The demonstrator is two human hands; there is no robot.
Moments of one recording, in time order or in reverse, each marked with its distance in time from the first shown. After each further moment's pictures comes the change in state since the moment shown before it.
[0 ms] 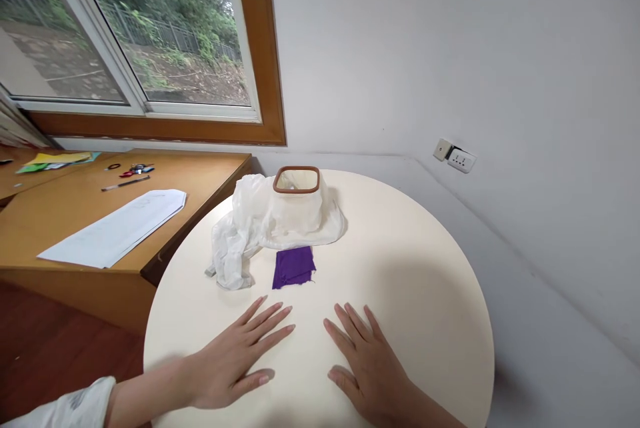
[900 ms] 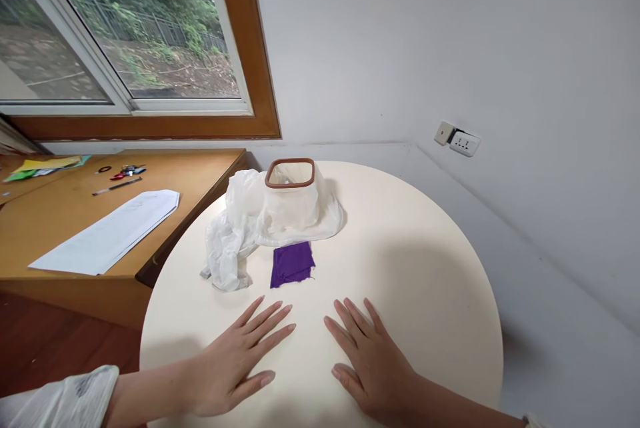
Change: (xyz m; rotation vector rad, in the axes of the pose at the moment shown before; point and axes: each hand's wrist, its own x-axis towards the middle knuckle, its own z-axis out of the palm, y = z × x) left_hand 0.006 -0.002 -0.002 -0.017 -0.004 0.009; right_hand 0.003 0.005 -0.006 0.072 -0.038 -0.037
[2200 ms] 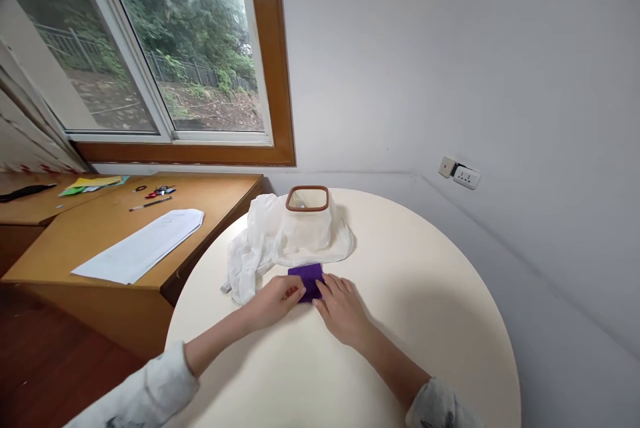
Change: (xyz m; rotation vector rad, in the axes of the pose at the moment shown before) left_hand 0.063 -0.021 -0.042 -0.402 0.464 -0.392; right_hand 0.112 0.008 0.005 -0.075 0.321 0.141
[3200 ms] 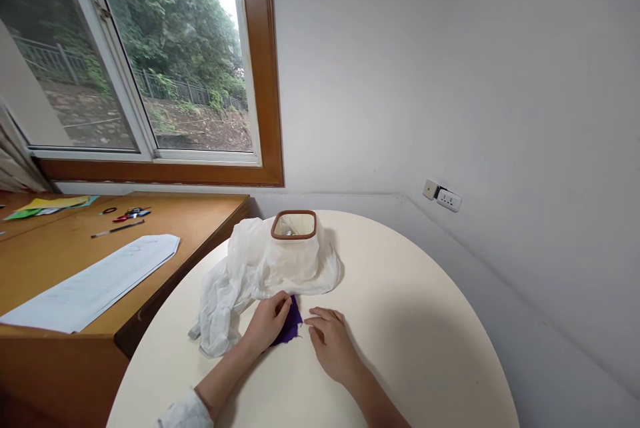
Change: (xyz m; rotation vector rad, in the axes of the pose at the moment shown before) left_hand 0.048 -0.060 0.039 -0.026 0.265 -0.129; right_hand 0.014 0.013 0.009 0.522 0.106 0.210
